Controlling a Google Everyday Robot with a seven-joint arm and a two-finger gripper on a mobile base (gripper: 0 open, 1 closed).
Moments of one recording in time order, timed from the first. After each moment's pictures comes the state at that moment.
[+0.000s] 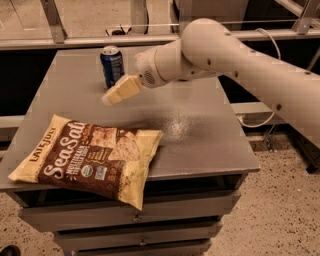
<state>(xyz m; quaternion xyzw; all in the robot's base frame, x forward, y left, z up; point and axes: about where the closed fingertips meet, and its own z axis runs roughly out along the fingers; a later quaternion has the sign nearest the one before) 0.644 0.087 0.903 -0.49 0.70 0.24 0.45</state>
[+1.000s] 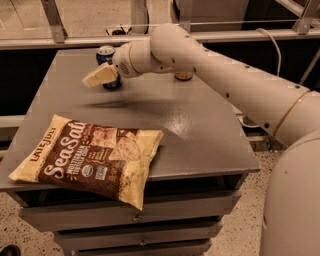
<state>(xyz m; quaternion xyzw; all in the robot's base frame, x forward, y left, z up) 0.723 0.147 0.896 -0.46 0.69 0.25 0.49</state>
